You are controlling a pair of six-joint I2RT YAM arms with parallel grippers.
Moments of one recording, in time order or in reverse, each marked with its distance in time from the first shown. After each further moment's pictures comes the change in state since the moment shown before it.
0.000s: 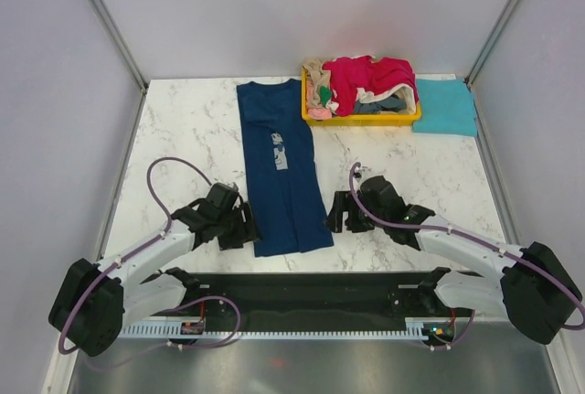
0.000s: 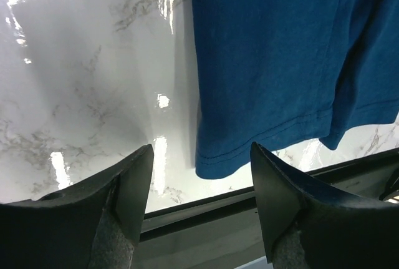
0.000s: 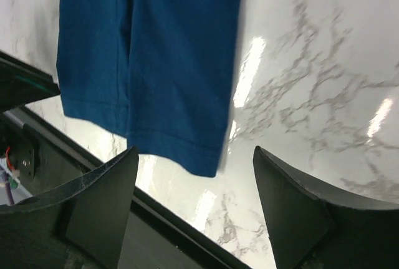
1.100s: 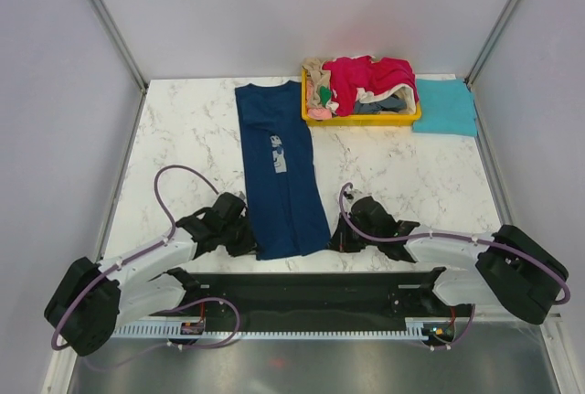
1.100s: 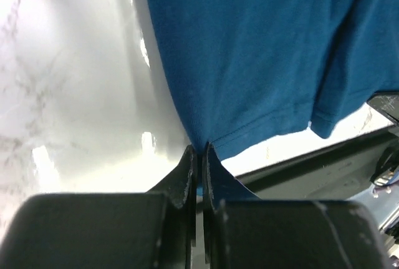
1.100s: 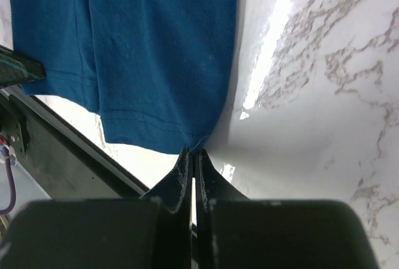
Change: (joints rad) left arm -0.109 -0.006 -0.093 0.128 0.032 -0.114; right arm 0.134 0.120 -0.192 0.285 -0.043 0.160
